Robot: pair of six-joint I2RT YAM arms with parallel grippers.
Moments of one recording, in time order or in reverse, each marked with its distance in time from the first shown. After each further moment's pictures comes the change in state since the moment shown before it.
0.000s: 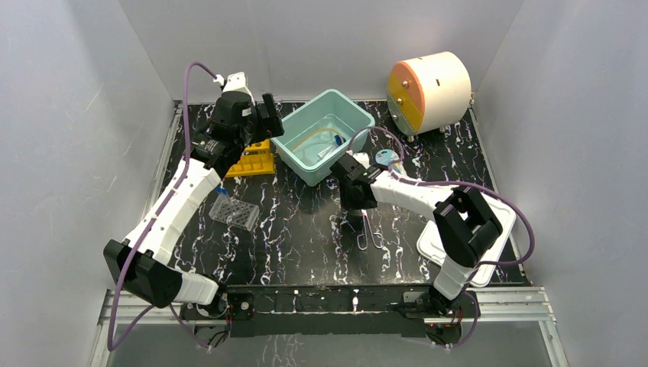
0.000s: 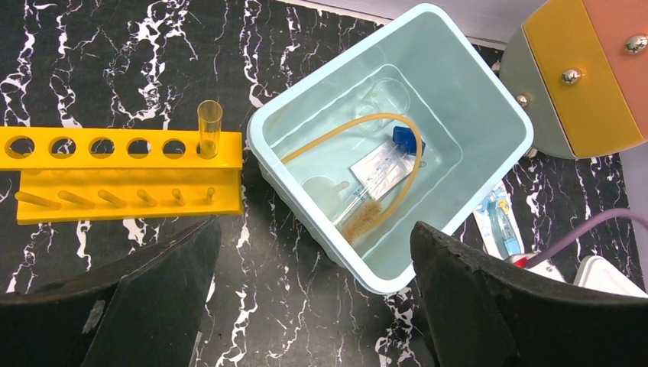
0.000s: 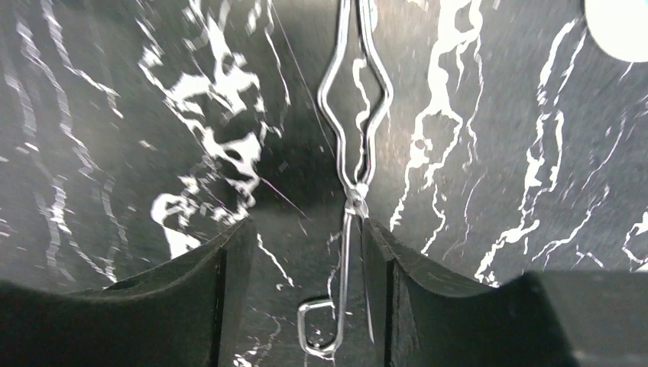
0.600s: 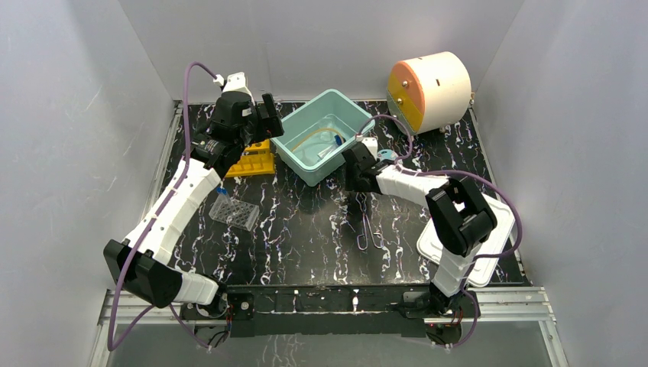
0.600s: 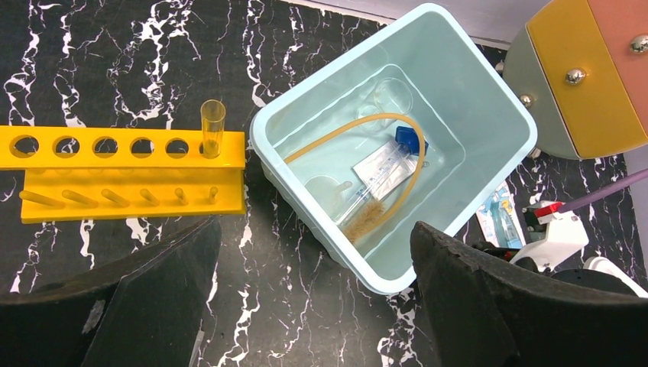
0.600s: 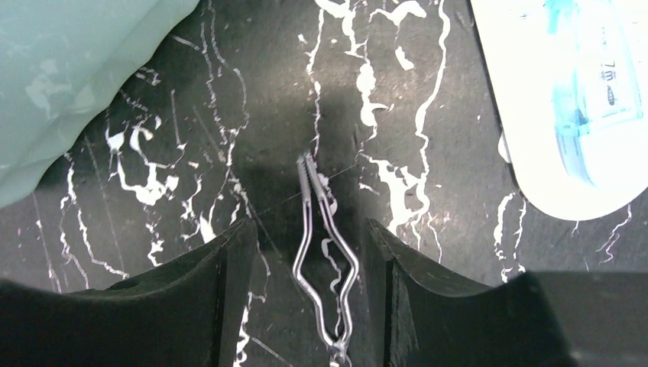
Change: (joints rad) left arm 0.000 0.000 0.000 -0.003 -0.006 0.003; right arm -0.133 0.076 0.021 0.291 0.048 -0.069
